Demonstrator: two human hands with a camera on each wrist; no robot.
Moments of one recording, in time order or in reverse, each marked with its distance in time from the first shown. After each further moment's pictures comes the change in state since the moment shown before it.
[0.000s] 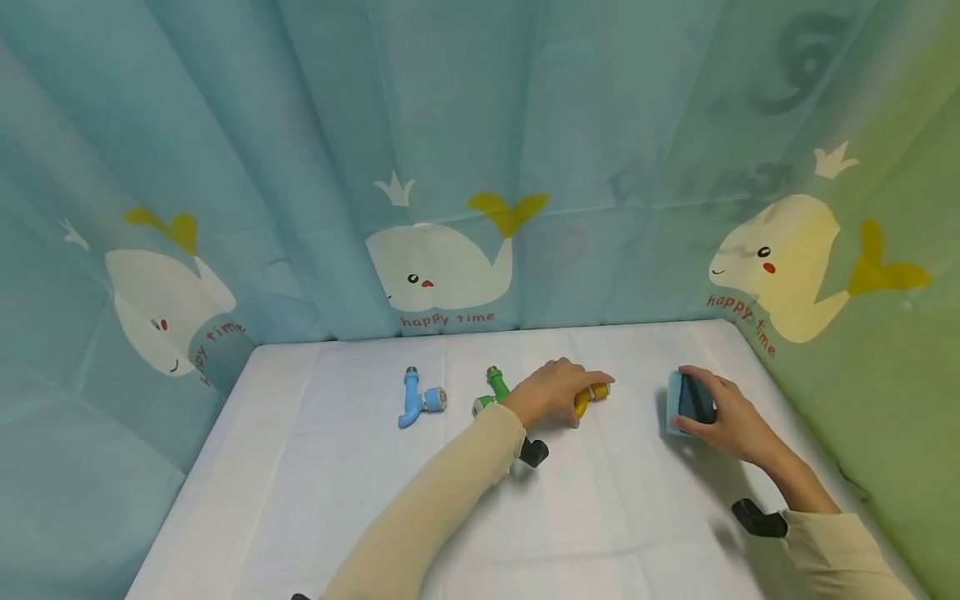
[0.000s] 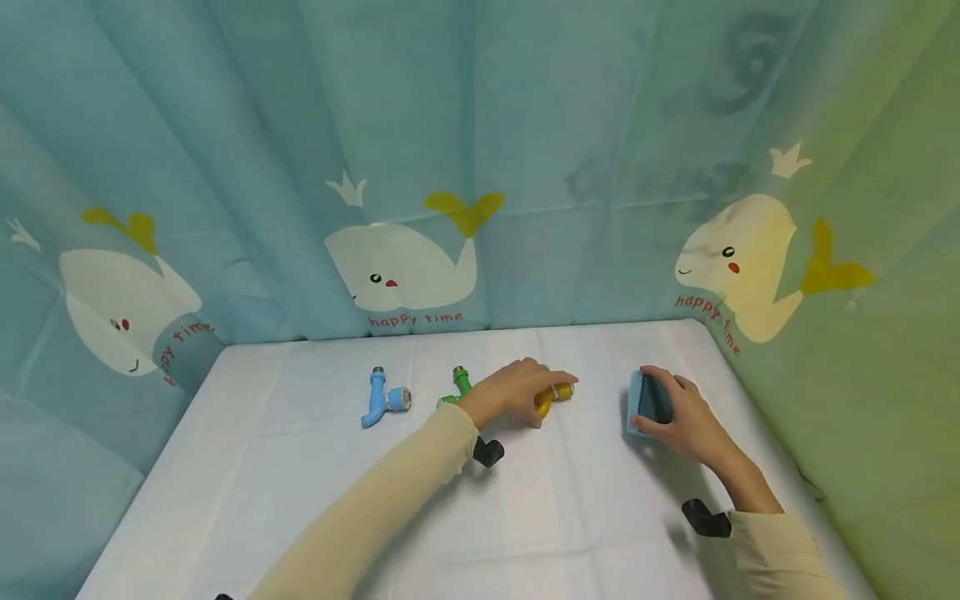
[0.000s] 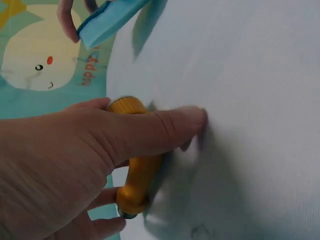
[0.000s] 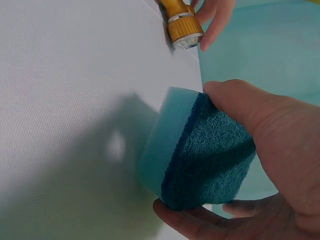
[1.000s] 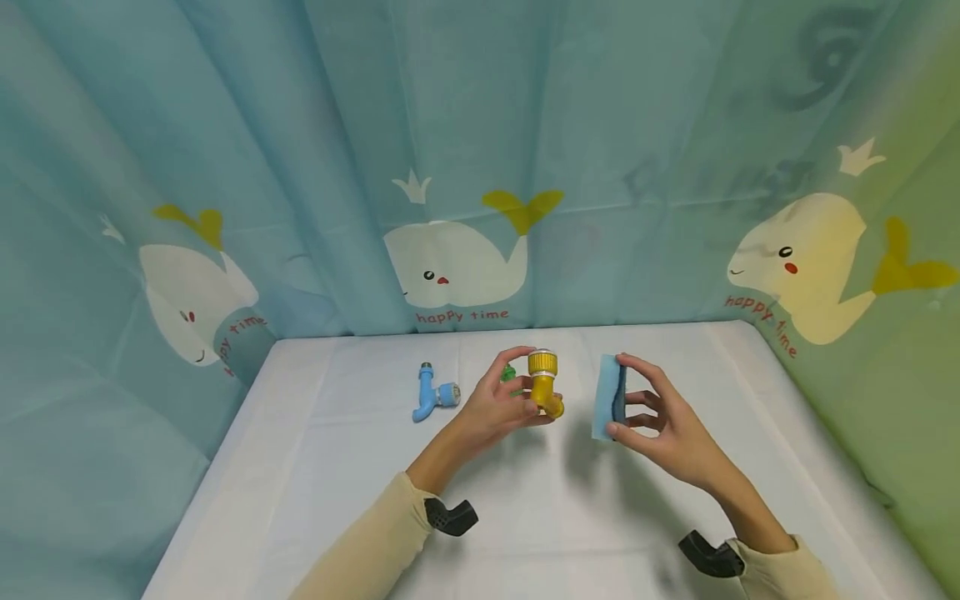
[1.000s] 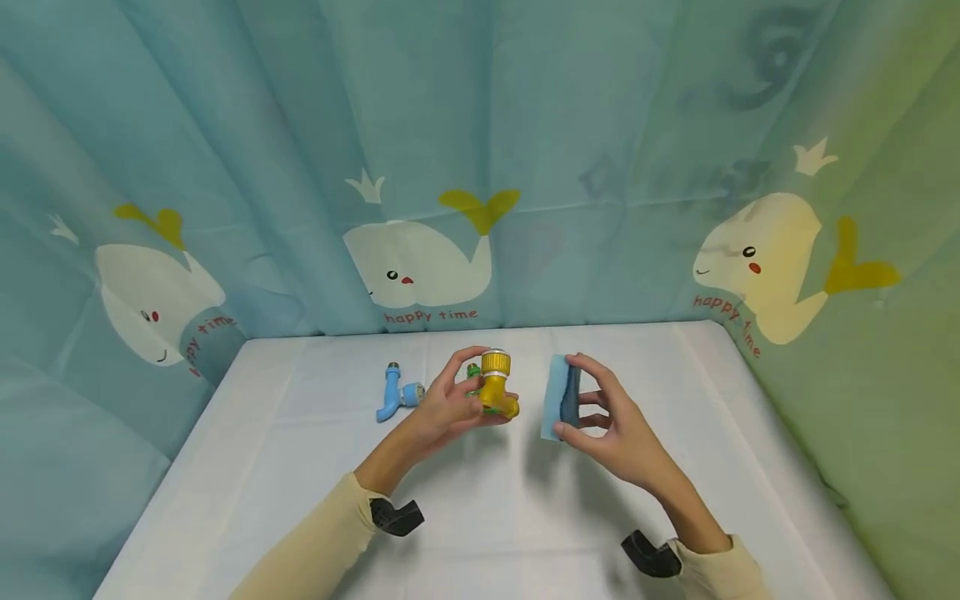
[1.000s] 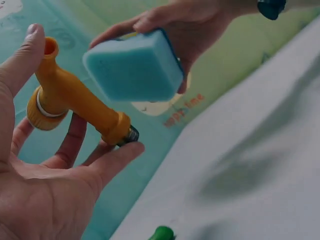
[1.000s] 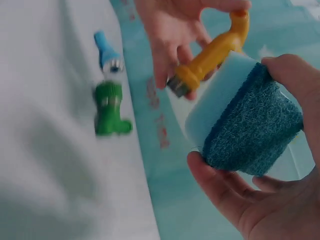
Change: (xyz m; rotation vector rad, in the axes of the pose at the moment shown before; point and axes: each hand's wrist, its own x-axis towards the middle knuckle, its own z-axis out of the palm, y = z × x) left_hand -0.143 -0.012 -0.005 -1.801 0.370 0.118; right_hand -0.004 -0.121 0.035 0.524 0.029 -0.279
